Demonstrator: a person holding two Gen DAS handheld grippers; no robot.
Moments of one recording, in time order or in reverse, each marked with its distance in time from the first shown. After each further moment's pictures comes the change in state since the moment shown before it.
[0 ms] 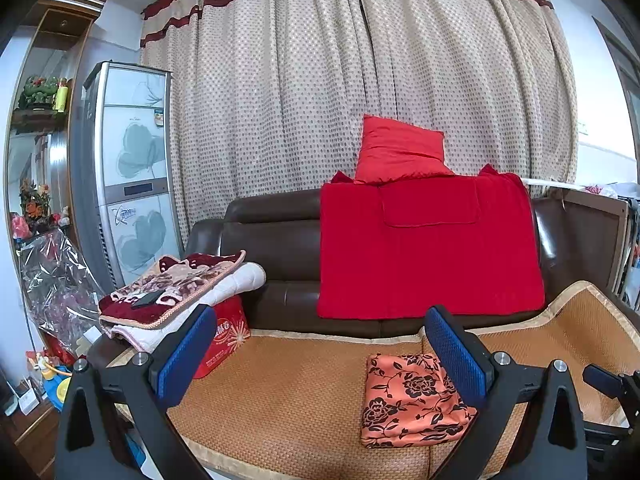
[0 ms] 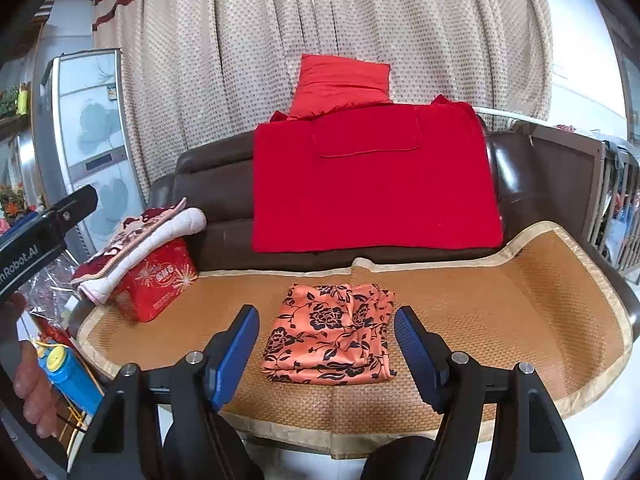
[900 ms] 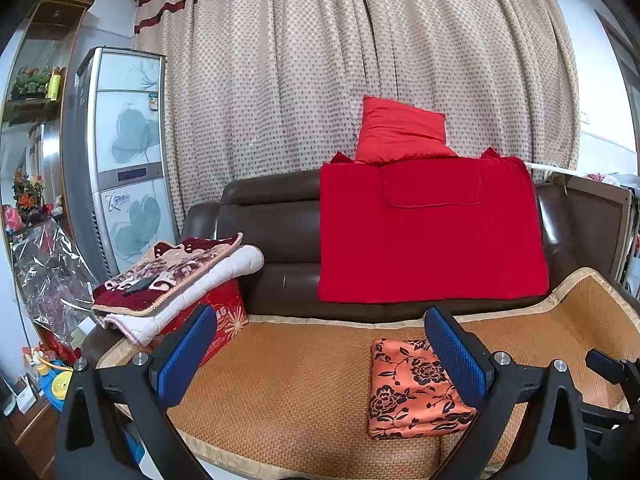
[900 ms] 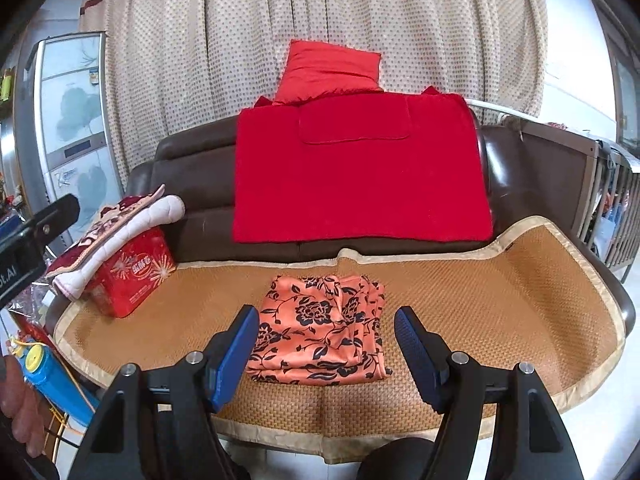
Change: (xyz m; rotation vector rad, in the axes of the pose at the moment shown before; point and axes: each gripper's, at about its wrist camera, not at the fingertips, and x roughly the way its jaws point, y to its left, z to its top) left arm 0.027 0.005 -0.018 -0.001 0.053 -0.002; right arm 0.033 0.015 -0.005 -0.006 0.024 -0.071
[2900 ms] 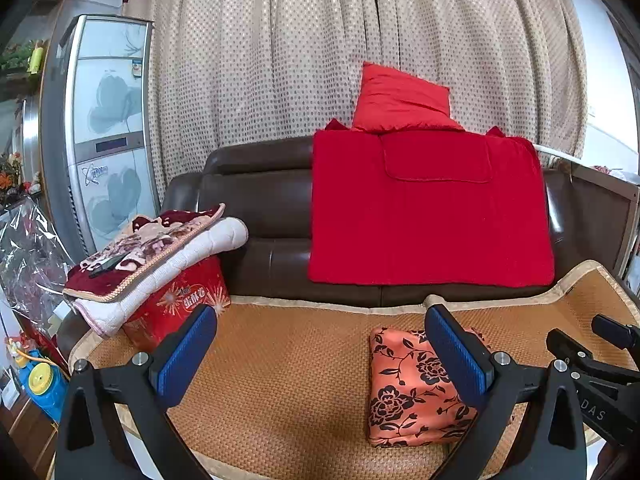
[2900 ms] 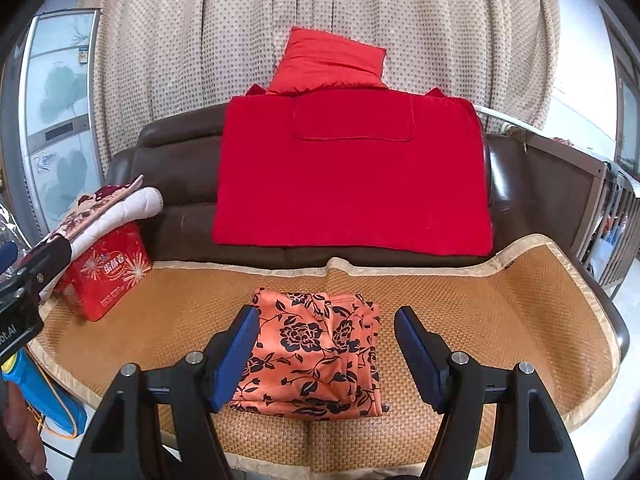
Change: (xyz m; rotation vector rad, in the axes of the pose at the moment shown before) left arm 0.092 -0.001 -0.012 -0.024 0.104 -0.035; right arm 0.082 0.008 0.037 -0.063 0.037 -0.051
